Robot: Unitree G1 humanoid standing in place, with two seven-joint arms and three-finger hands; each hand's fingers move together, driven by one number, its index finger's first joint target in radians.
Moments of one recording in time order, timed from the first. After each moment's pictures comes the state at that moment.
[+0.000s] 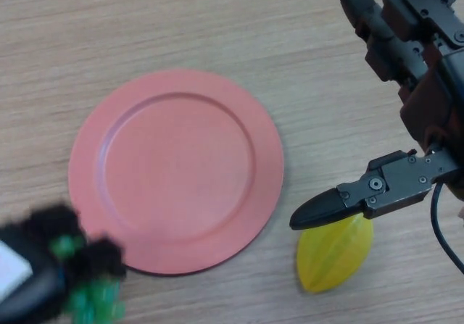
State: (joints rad) left arm 0.18 0.38 0.52 -0.35 0.68 -0.95 -0.52; right arm -0.30 -0.30 0.12 -1.00 0.22 0.81 -0.07
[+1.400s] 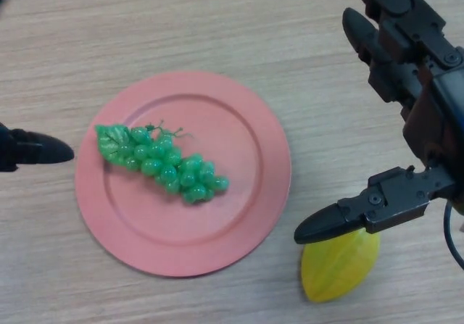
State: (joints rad) left arm -0.18 0.46 0.44 -0.65 0.25 -0.27 -0.20; right arm -0.26 -0.43 0.15 -1.00 0.32 0.81 -0.19
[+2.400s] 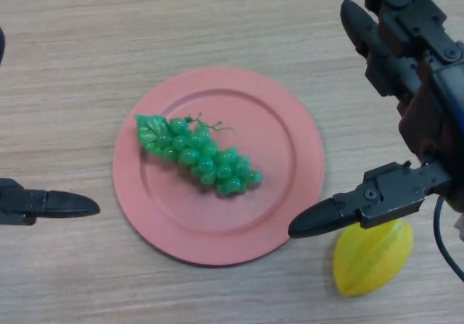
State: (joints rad) left arm 0.02 0.31 0.43 -0.73 -0.34 0.38 -0.18; right arm -0.27 -0.36 0.16 -1.00 0.25 0.81 -0.15
